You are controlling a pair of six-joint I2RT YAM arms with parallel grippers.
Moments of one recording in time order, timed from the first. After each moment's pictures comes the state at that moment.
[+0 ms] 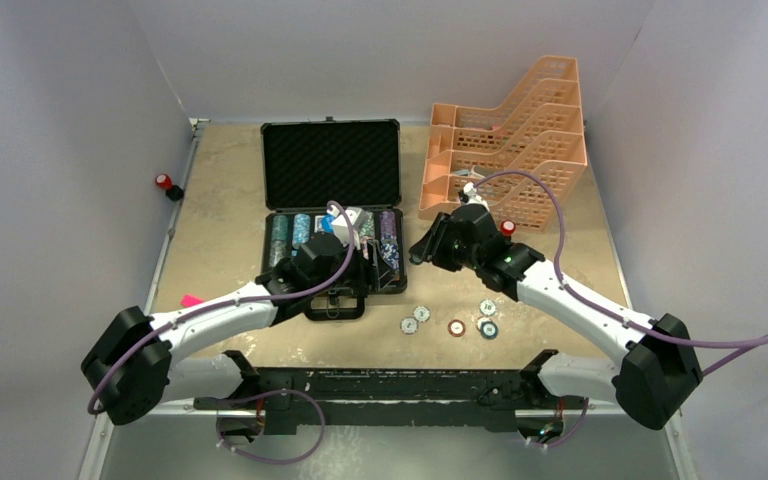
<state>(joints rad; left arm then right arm) -0.81 1.19 0.61 0.15 0.06 -0.63 0.68 1.20 0.82 -0.31 0.08 0.91</state>
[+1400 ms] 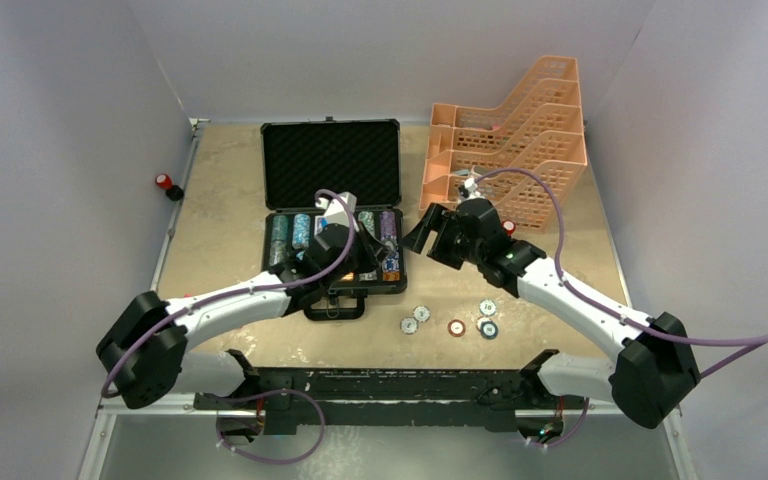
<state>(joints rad) -0.83 1.25 0.76 -0.03 -0.33 -0.98 0.61 1.20 0.84 -0.25 -0.01 0.90</state>
